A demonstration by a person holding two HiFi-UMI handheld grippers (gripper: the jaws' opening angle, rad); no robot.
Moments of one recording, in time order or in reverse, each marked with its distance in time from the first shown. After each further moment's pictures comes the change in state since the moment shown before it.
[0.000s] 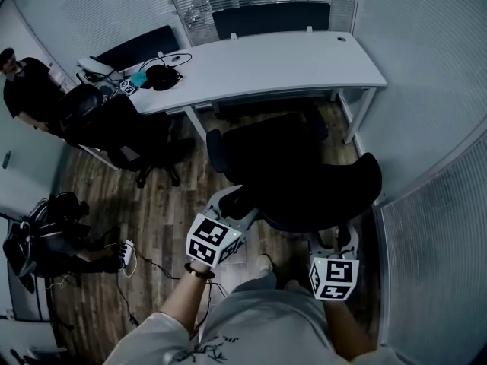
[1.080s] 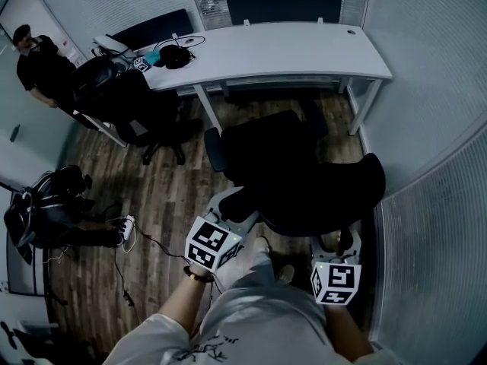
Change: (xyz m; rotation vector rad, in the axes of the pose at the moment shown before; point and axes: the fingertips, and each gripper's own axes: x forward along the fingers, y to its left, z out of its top) left arm -0.057 -0.088 -0.034 -0.015 0.008 0.059; right arm -0.090 0.000 -0.037 -0.024 0.000 0.071
